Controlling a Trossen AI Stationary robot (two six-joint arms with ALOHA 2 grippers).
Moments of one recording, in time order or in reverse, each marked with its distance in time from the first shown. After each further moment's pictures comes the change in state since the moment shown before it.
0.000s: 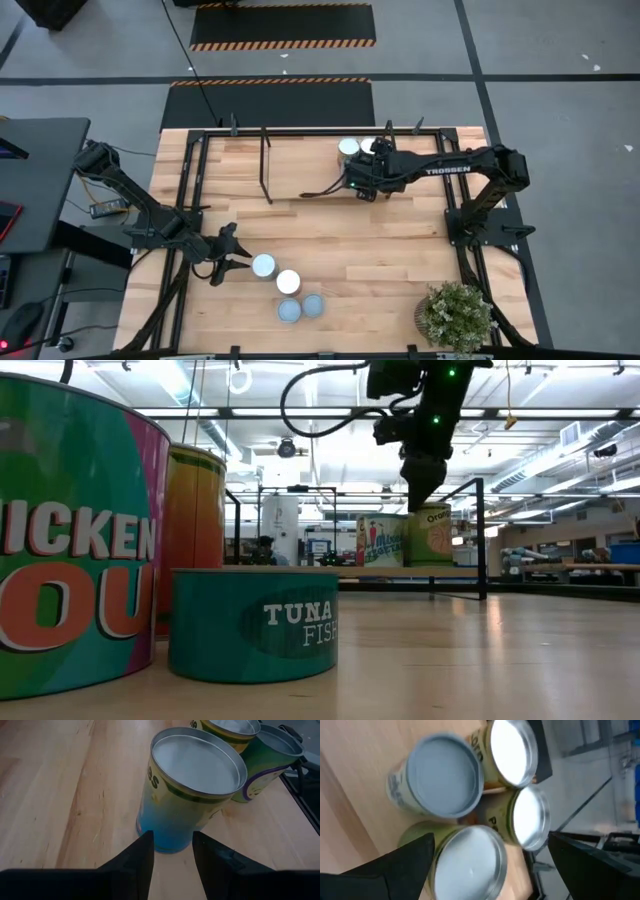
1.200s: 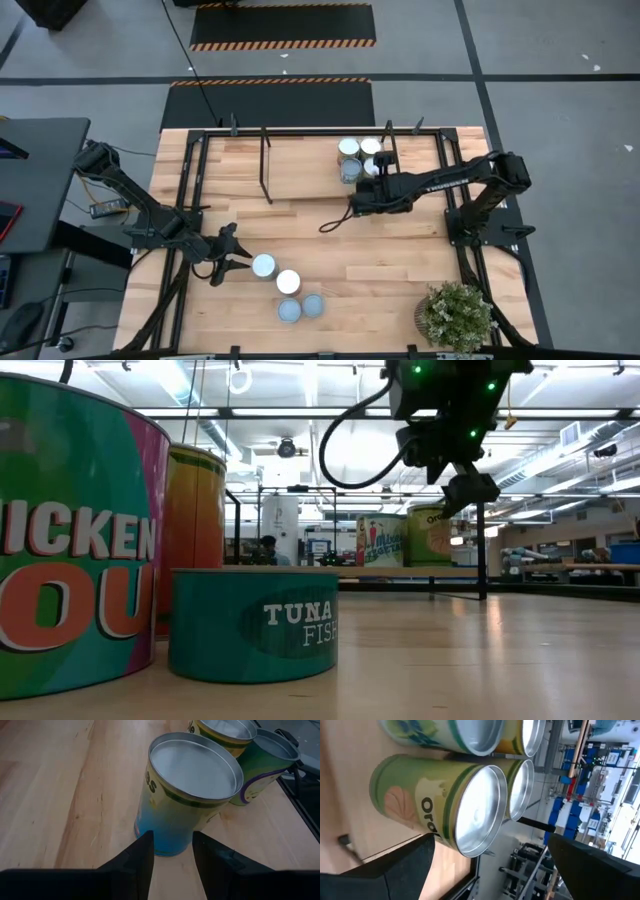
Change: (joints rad) left arm 0.000 0.000 0.000 0.015 0.000 0.002; right arm 0.136 0.007 -0.133 -0.122 0.258 -0.124
